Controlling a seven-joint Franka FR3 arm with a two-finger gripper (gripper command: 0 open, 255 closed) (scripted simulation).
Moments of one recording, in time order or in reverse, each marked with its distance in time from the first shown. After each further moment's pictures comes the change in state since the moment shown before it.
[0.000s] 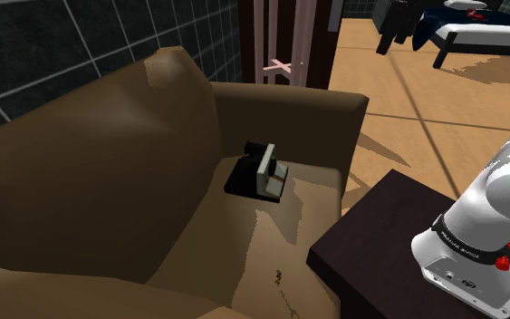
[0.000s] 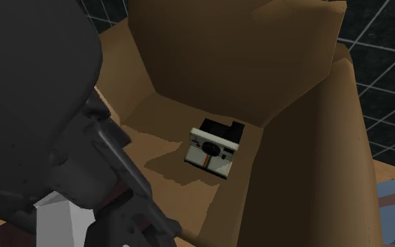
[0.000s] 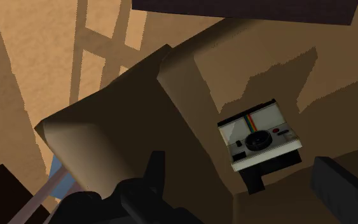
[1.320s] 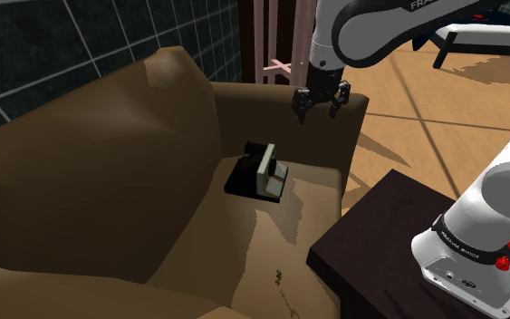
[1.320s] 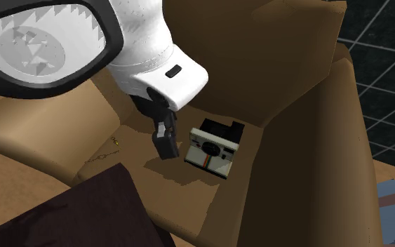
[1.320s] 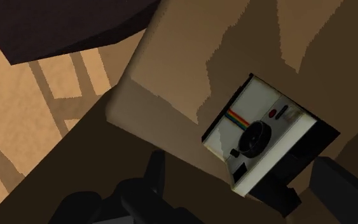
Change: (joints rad) arm -0.065 0.355 0.363 -0.176 0.131 0.457 0.743
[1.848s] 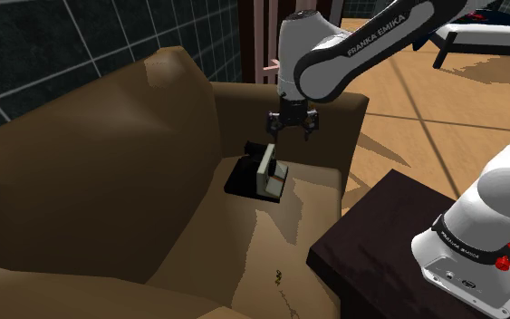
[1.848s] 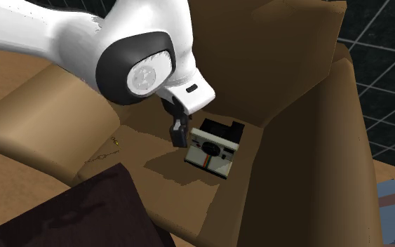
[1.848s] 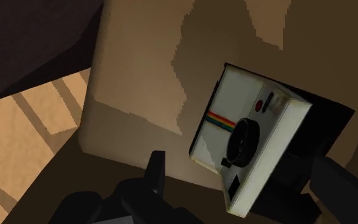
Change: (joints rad) arm -0.060 0.327 0.125 0.102 -0.094 0.179 0.372
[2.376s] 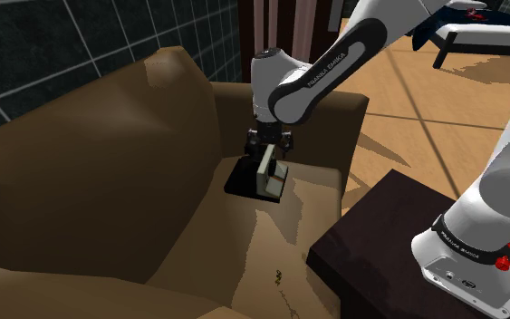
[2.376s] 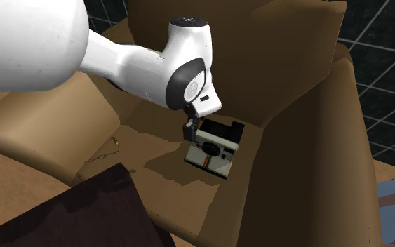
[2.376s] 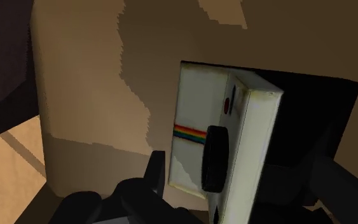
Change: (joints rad) arm 0.032 0.361 -0.008 0.198 -0.192 0.088 0.391
